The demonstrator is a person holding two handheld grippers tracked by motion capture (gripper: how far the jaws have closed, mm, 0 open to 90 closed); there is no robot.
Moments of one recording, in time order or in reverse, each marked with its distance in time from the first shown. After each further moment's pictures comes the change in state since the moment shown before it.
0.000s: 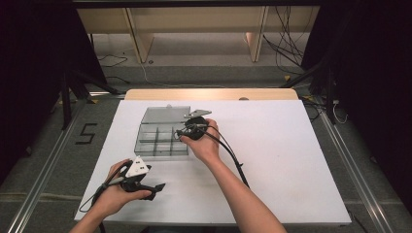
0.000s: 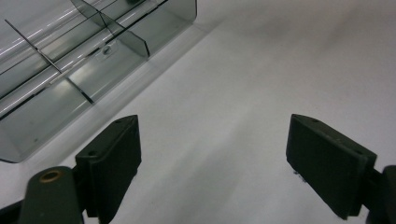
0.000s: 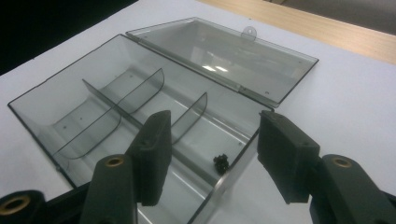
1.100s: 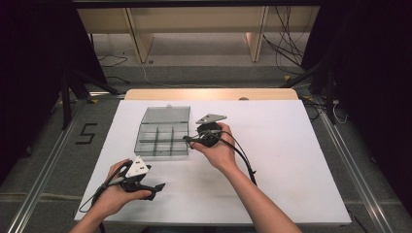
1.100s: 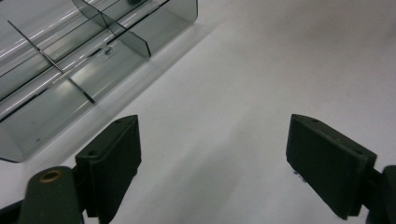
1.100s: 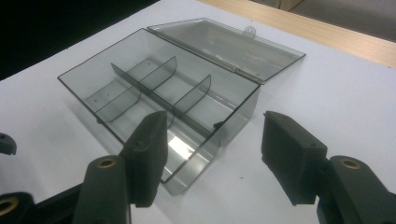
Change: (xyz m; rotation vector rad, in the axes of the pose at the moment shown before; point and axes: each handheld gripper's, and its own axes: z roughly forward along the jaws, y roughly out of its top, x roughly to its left) left arm 0.000 0.000 0.000 0.004 0.004 0.005; right arm -0.007 -0.015 -0.052 -0.022 0.042 -0.030
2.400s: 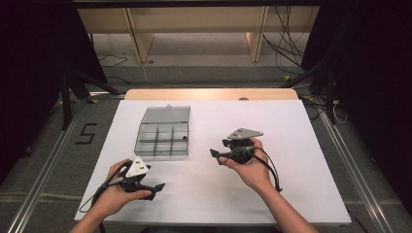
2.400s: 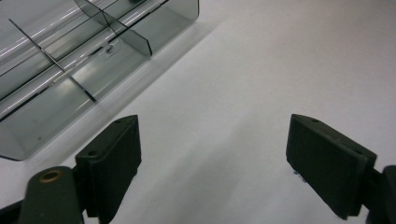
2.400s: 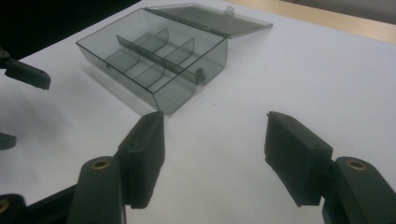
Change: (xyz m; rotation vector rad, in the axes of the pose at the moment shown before) left arm 0.000 0.000 0.000 0.003 0.006 0.000; right arm -0.026 -0.054 -0.079 -0.027 0.013 0.026
